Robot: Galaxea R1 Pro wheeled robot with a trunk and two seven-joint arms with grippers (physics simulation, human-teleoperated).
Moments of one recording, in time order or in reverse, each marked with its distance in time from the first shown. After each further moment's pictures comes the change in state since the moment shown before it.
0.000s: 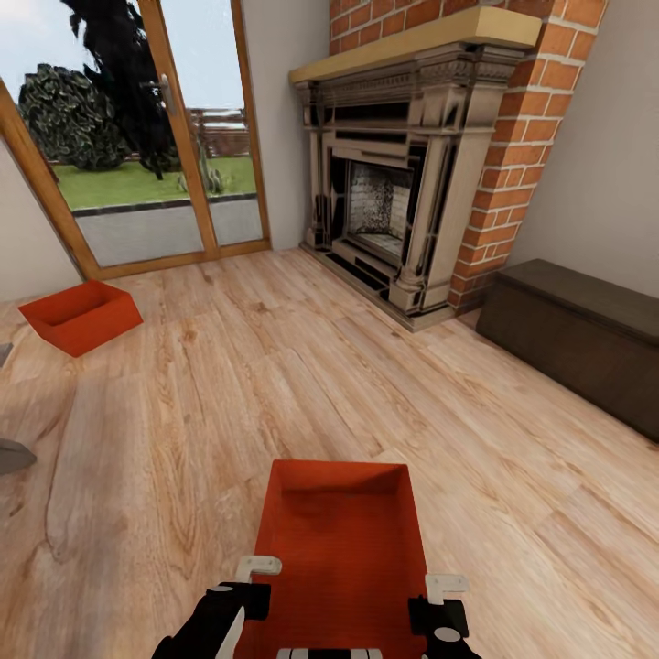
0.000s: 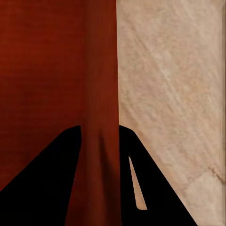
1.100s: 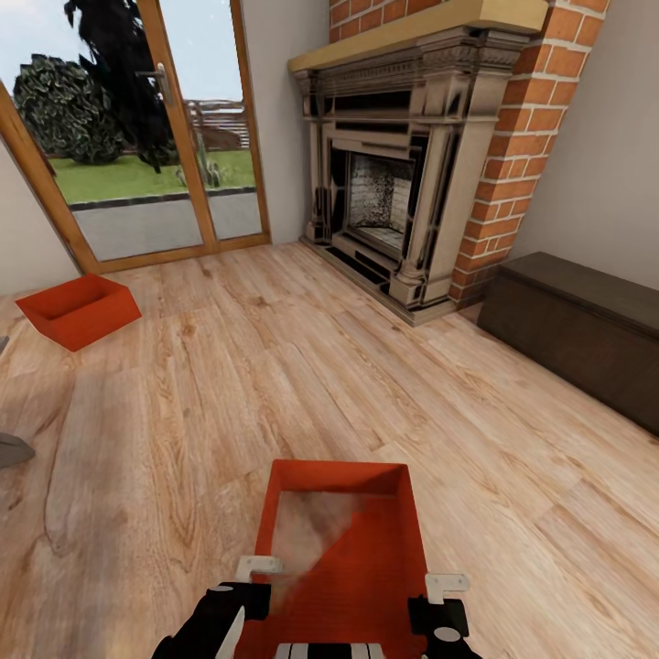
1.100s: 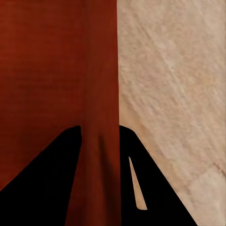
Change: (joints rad) left arm 0.000 0.000 -0.003 -0.001 0.010 0.001 0.004; right arm 0.000 0.001 -0.004 0.001 0.009 0.002 -0.002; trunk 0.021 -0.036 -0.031
